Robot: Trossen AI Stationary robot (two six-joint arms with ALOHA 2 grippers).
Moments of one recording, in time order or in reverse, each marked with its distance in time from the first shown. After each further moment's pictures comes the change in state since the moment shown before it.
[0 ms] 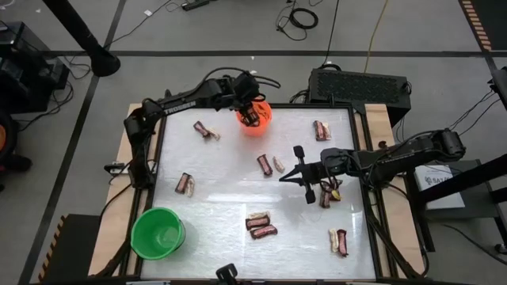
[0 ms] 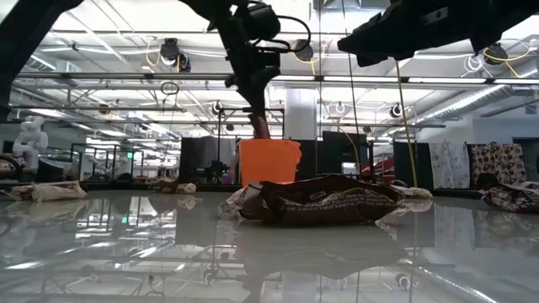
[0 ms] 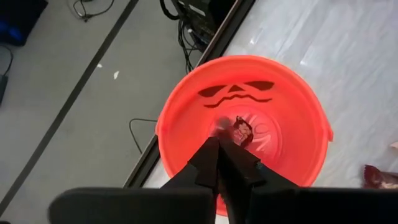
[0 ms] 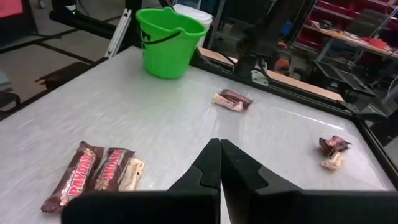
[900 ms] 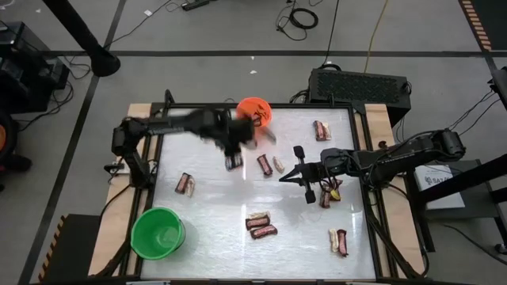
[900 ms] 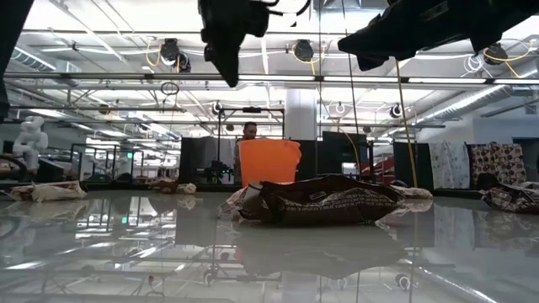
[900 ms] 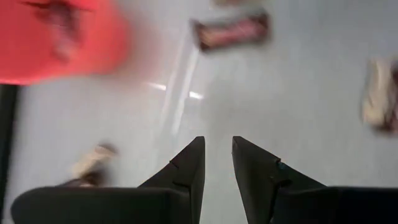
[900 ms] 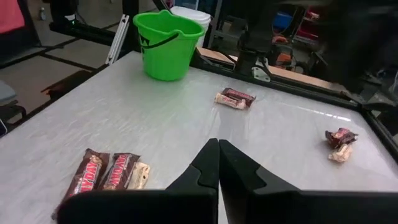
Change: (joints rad) left arm -0.345 -0.140 -0.077 -0.403 0.171 -0.170; right arm 0.000 0.000 0.000 -0.001 -0.001 0.093
